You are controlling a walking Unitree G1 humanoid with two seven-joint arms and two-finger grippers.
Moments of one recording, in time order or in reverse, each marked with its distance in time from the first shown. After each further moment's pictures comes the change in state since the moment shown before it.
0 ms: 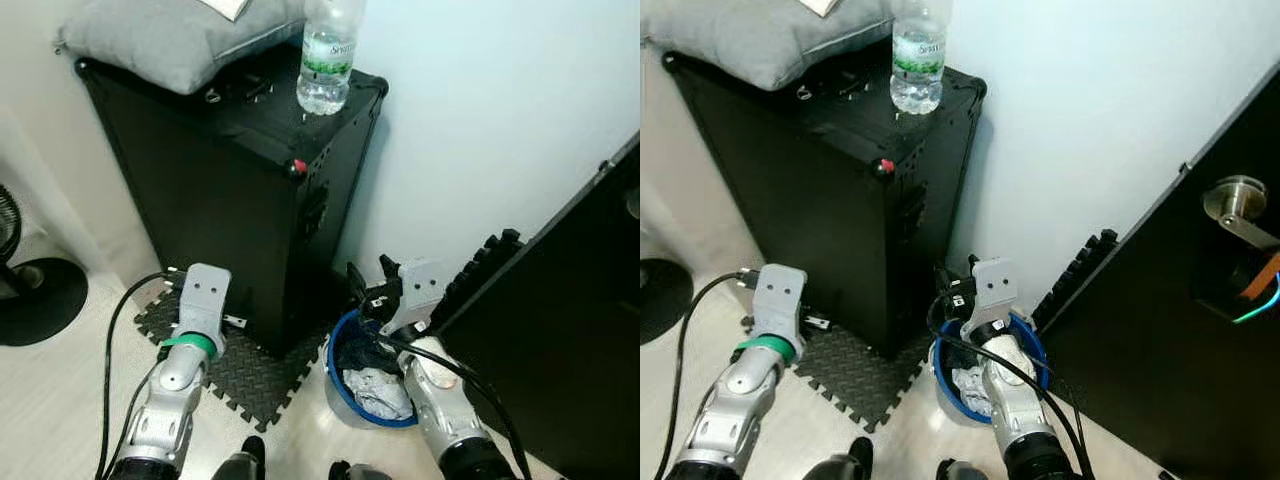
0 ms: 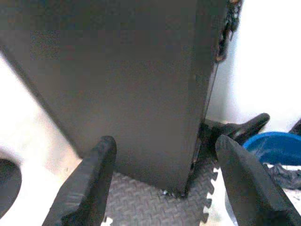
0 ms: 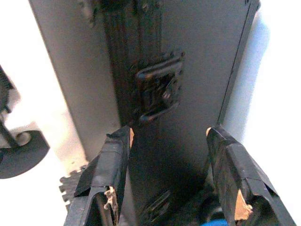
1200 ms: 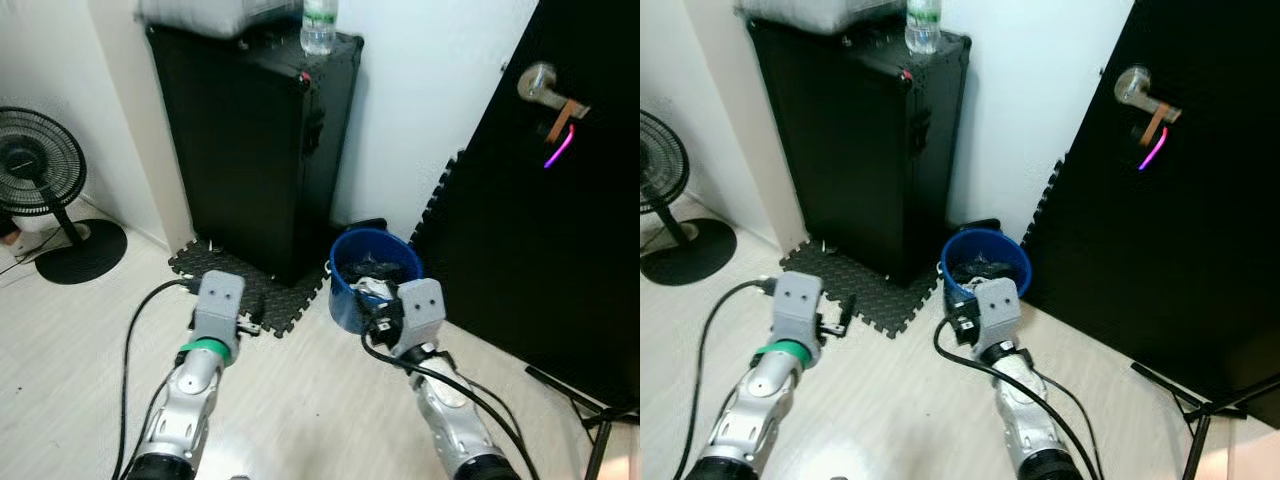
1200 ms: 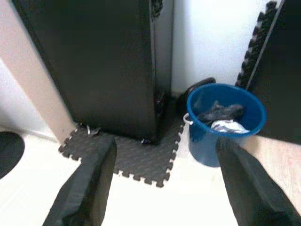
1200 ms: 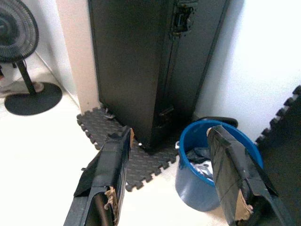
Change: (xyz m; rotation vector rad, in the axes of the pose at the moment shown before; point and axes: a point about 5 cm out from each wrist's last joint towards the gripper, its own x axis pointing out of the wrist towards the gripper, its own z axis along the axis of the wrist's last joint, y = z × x) left arm 0.012 -0.019 0.002 -0.009 -0.017 -0.051; right arm -0.020 -0.014 -0.022 -0.112 0.123 -0.010
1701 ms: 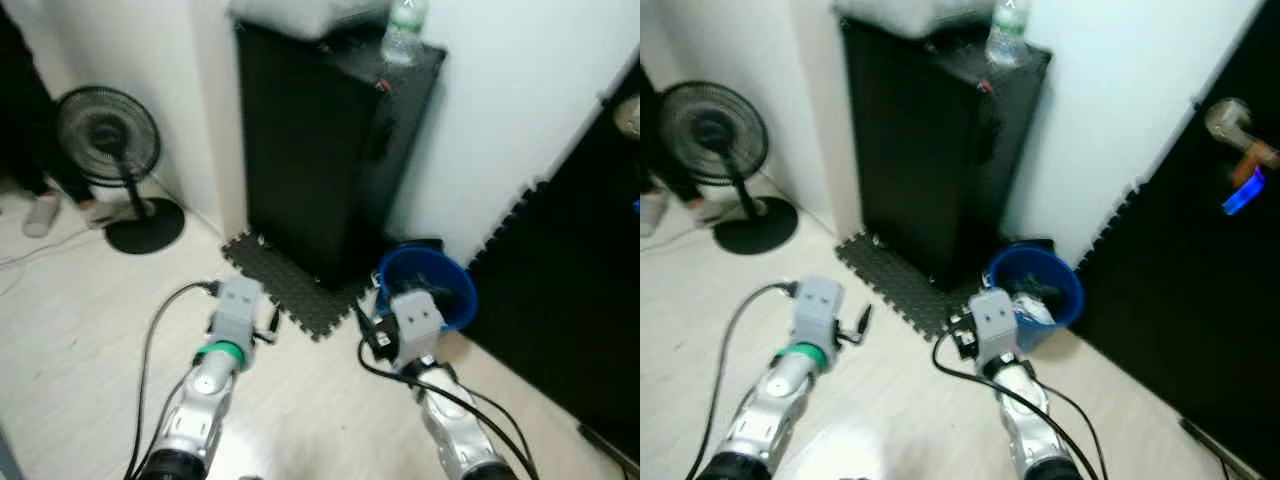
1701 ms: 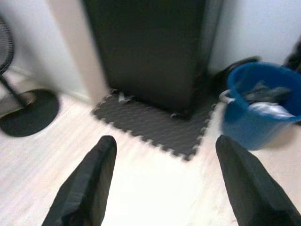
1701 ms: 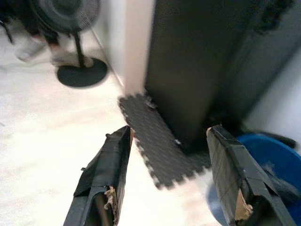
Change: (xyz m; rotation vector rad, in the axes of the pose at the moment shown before) left arm 0.000 -0.016 -0.018 0.019 0.074 -0.071; right arm -0.004 -0.001 -0.010 -0.030 0.039 0.008
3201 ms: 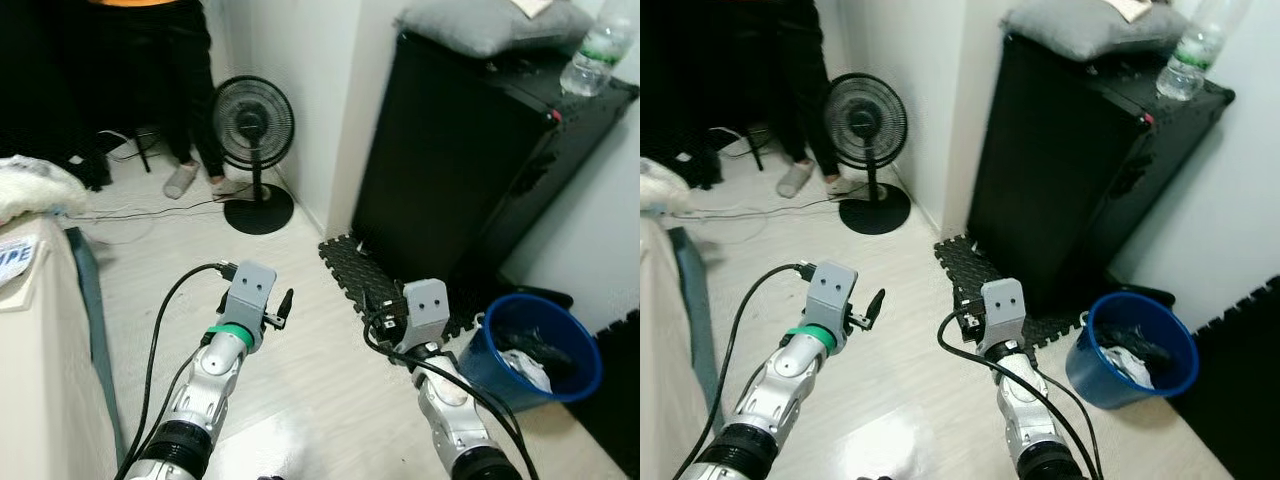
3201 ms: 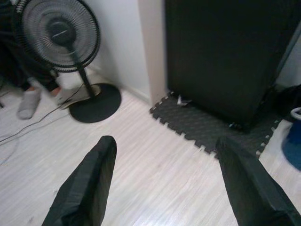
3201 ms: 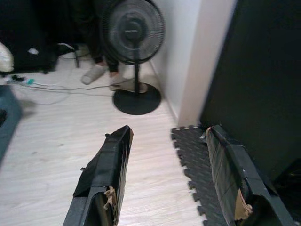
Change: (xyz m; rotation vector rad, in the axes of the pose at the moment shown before) left arm 0.015 -0.007 0.016 0.028 -0.073 -0.031; right arm 0.004 -0.011 0.007 0.056 -0.062 -0.088
